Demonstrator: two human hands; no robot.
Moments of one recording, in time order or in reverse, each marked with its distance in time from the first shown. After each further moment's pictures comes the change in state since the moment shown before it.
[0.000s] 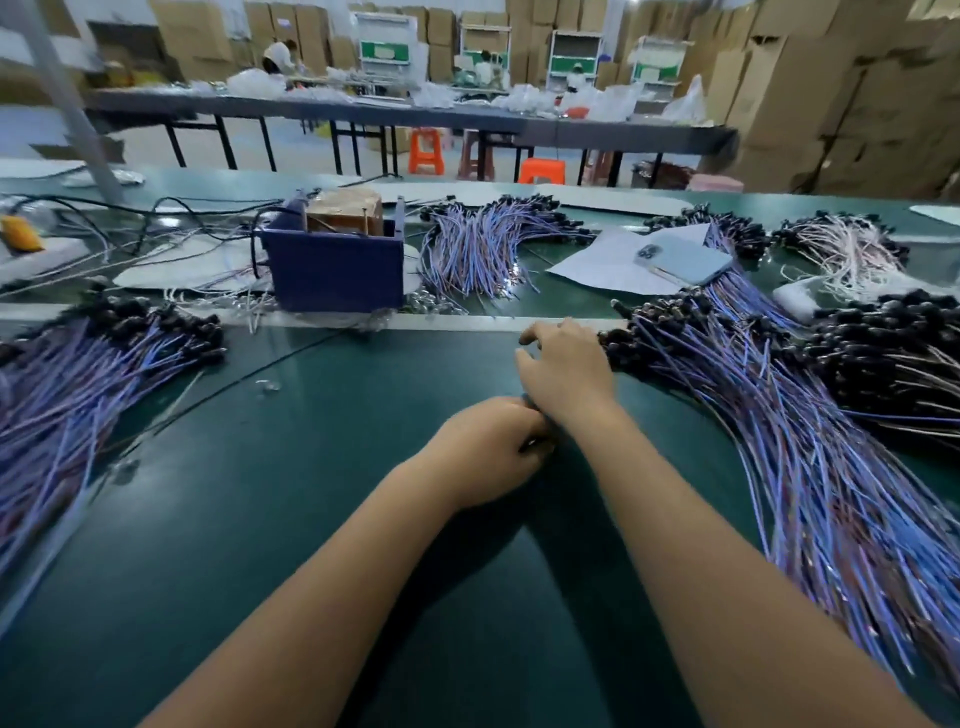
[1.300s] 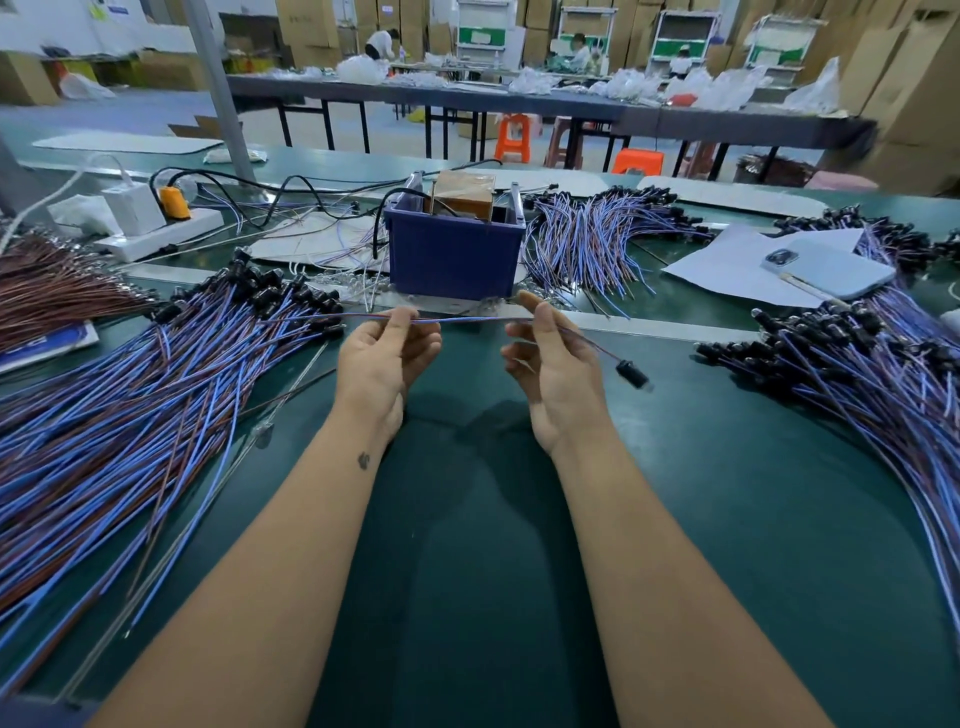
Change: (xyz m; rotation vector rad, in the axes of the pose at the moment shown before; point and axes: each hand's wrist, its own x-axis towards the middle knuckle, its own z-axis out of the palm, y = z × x) left_hand -0.062 -0.131 -0.074 -1.390 1.084 -0.553; right_hand -0.014 -0.107 0.070 1.644 -0.111 0.154
